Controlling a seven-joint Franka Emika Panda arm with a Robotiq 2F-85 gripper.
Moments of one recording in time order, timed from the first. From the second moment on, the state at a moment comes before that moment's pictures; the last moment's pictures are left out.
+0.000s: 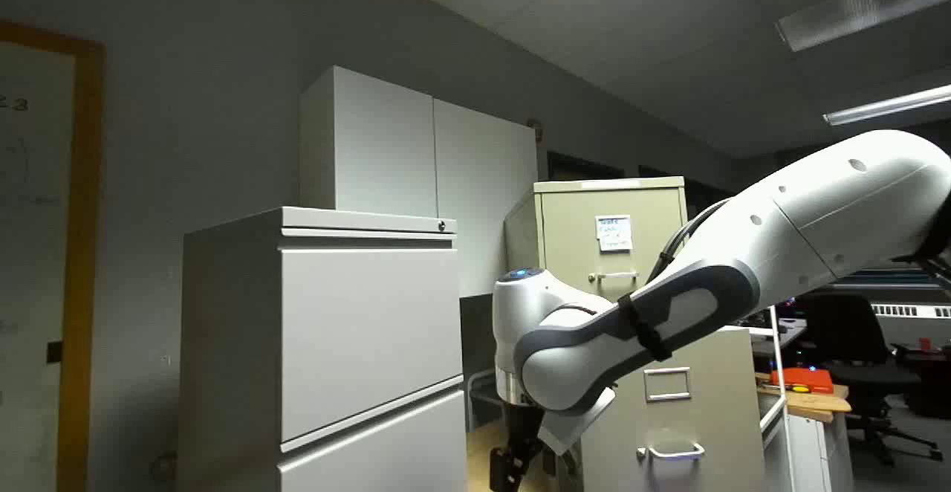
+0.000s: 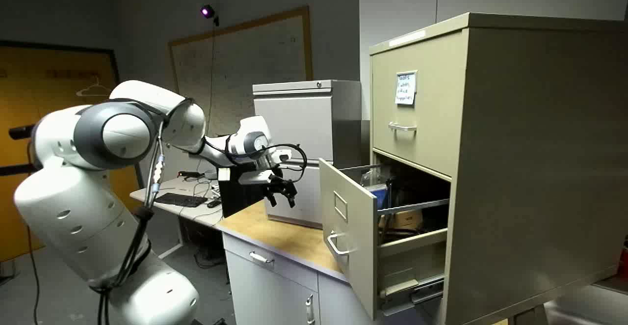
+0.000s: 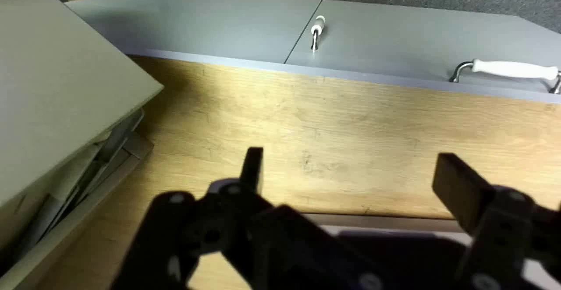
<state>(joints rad) -0.02 -0.33 0.18 -2.35 -0.19 2.18 0.23</state>
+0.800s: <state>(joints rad) -0.02 -0.33 0.18 -2.35 -0.20 2.18 0.24</state>
